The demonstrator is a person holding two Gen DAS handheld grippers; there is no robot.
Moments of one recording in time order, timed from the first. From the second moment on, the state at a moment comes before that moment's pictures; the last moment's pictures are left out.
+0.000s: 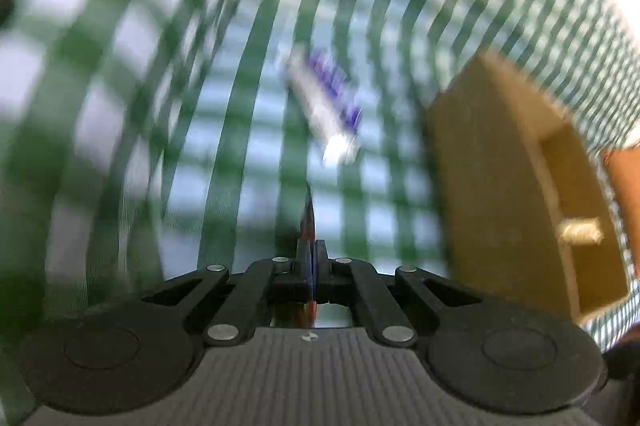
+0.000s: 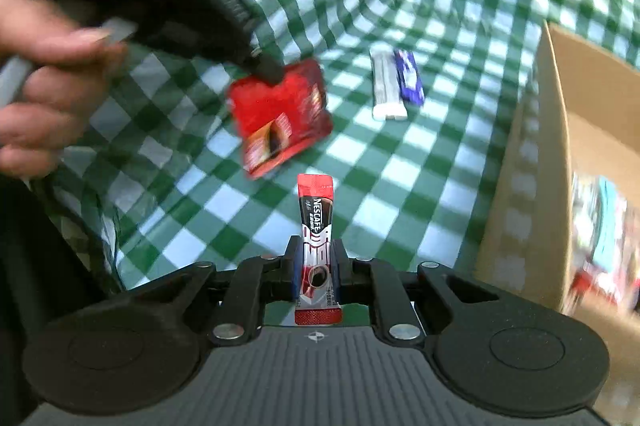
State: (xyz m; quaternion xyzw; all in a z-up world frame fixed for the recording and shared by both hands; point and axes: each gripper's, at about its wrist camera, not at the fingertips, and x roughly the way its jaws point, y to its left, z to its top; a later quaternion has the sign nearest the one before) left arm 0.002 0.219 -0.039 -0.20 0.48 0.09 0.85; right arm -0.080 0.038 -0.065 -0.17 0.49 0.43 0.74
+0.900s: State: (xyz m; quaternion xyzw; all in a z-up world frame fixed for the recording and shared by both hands) left arm 0.041 0.186 -0.075 -0.11 0.53 0.08 0.84; right arm -0.081 0.045 -0.105 -0.19 0.52 0.43 0.71
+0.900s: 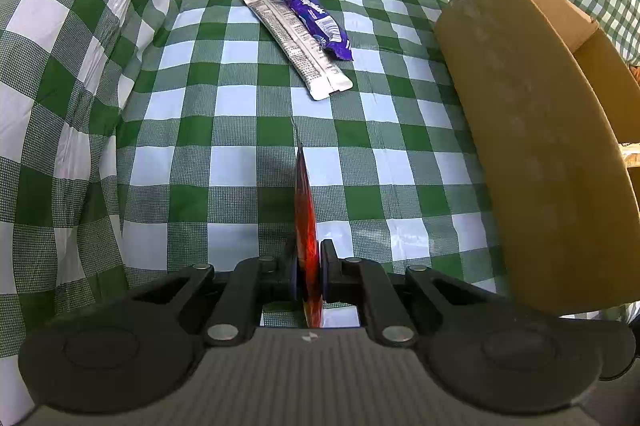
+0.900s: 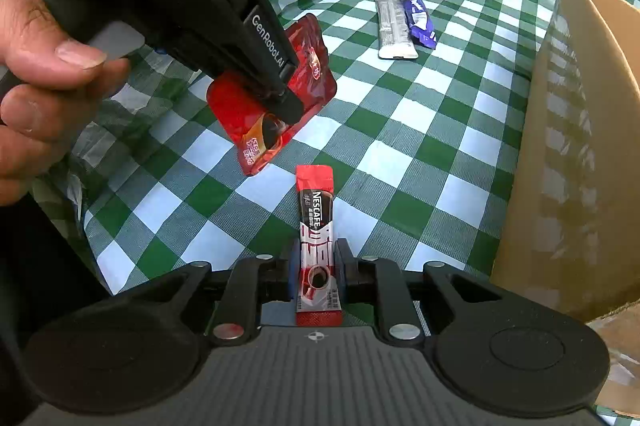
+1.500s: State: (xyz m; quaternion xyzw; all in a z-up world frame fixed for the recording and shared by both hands) left arm 0.034 0.186 -0.067 -0.12 0.52 0.09 0.84; right arm -0.077 0.033 -0.095 -0.18 0.51 0.42 0.73
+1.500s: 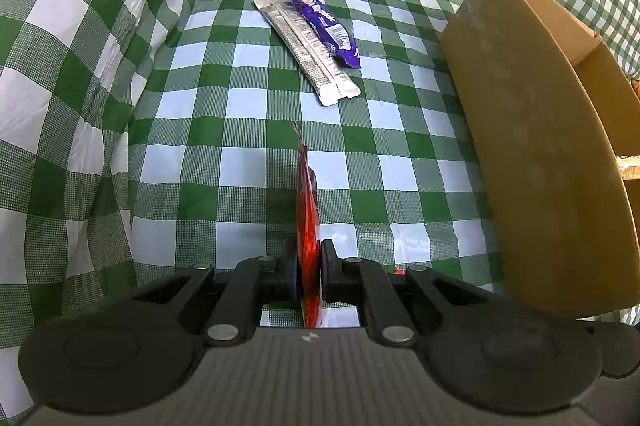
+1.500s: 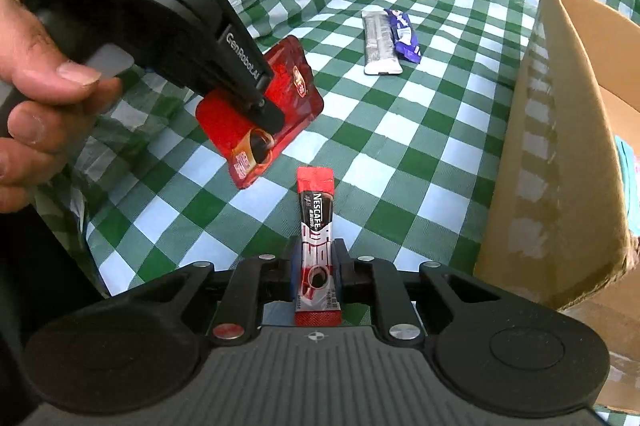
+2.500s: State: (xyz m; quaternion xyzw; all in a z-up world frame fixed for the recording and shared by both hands) left arm 0.032 0.183 -0.062 -0.12 0.50 0.09 0.85; right arm -0.081 0.032 -0.089 -0.17 0.48 0.42 0.75
